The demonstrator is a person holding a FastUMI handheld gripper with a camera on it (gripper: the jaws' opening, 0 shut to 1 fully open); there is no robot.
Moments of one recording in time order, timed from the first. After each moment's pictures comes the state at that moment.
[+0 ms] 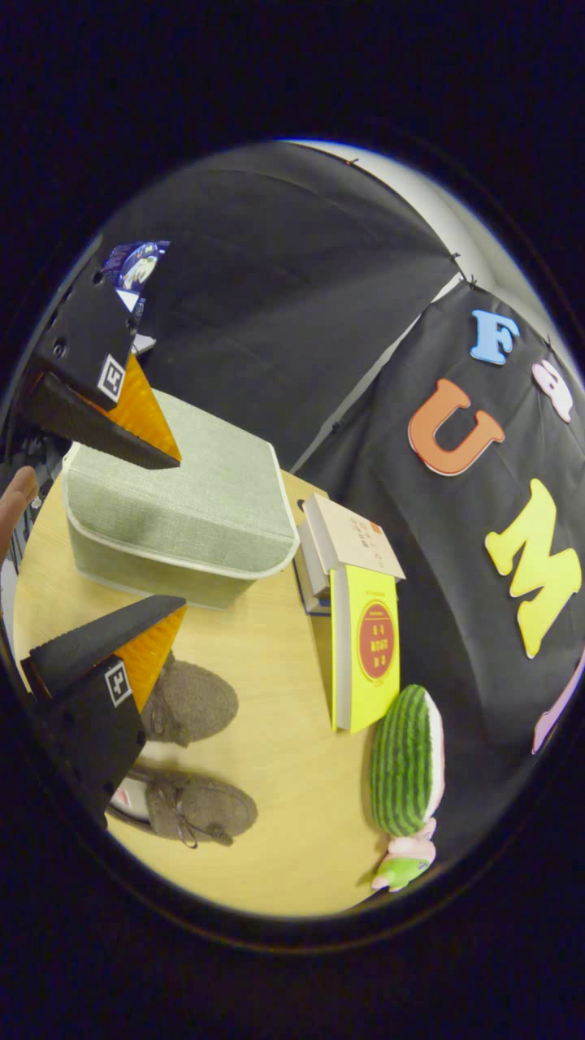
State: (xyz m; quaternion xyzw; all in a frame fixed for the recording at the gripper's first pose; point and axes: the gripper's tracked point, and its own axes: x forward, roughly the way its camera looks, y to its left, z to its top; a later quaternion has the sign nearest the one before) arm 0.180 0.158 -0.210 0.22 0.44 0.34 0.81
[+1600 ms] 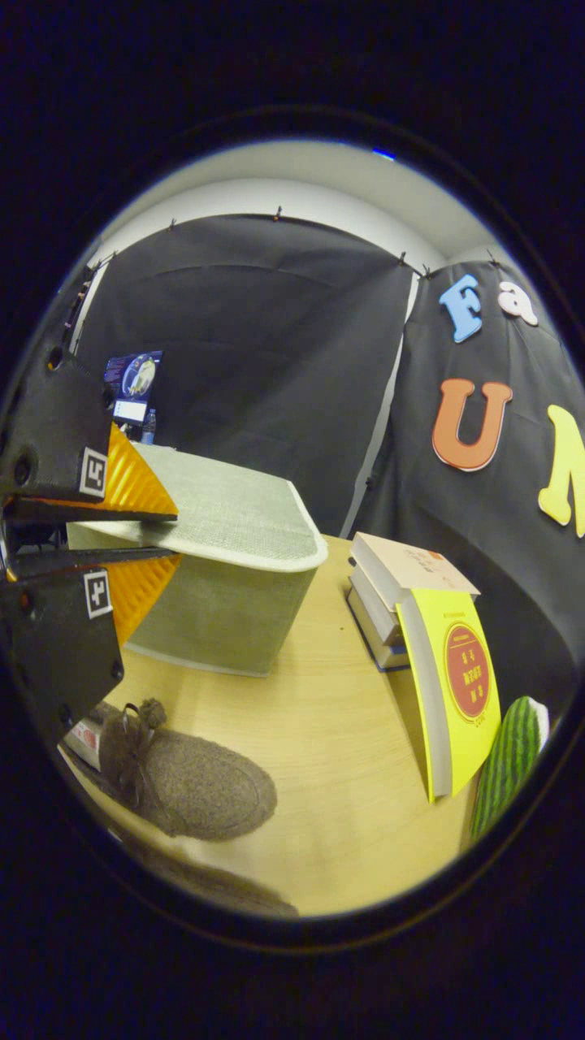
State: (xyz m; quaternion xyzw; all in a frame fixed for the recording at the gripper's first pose) arm 0.191 0.177 -0.219 0.34 0.51 0.43 0.67
